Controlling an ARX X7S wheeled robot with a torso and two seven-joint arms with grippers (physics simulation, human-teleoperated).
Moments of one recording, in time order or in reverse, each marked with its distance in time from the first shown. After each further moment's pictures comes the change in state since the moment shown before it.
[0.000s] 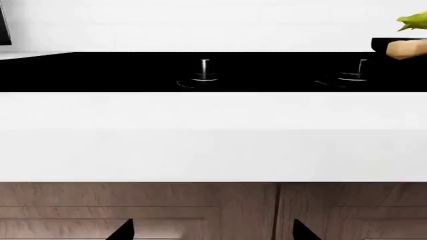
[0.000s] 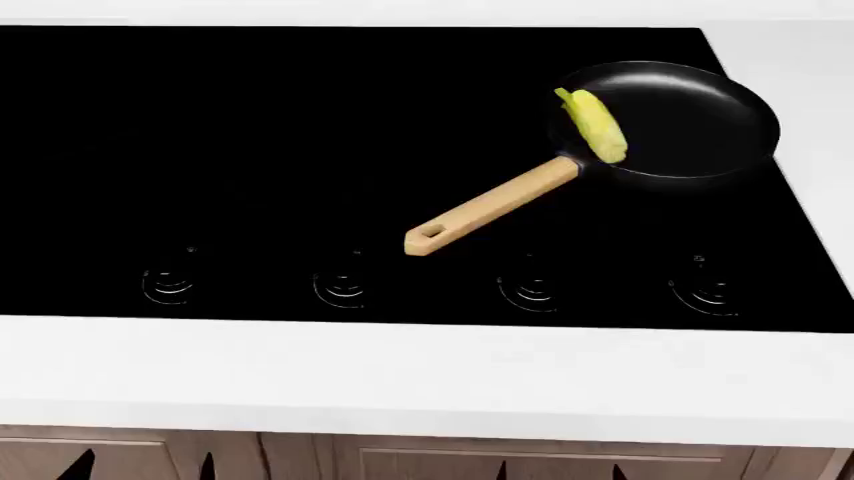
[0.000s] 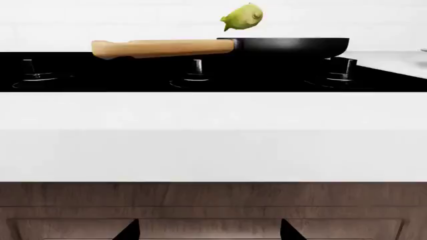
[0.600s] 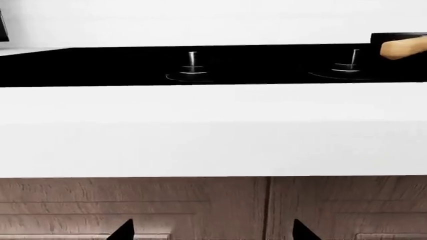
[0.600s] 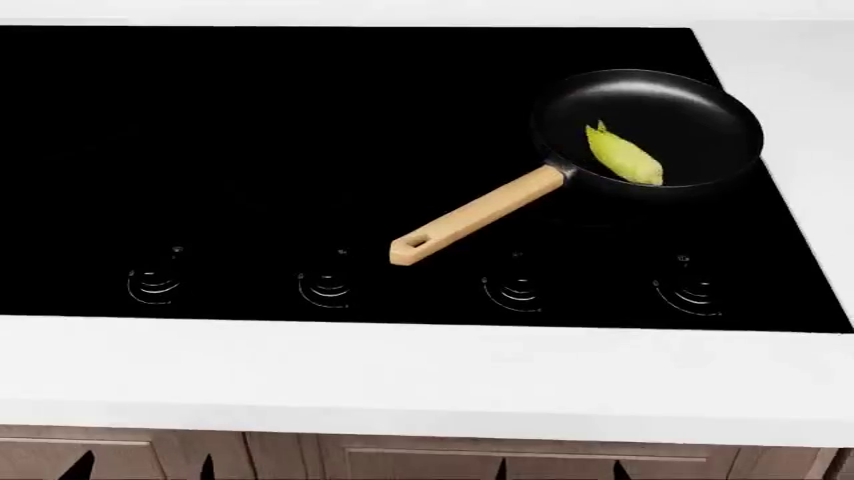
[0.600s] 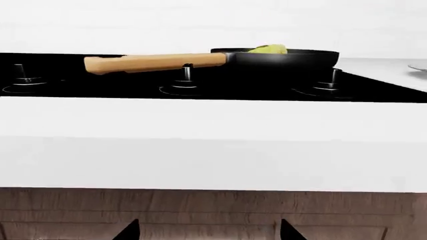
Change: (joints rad) left arm -0.009 -0.059 0.070 0.000 -0.047 -0.028 -0.080; right arm -0.002 0.061 -0.071 -0.021 0.043 0.005 0.072
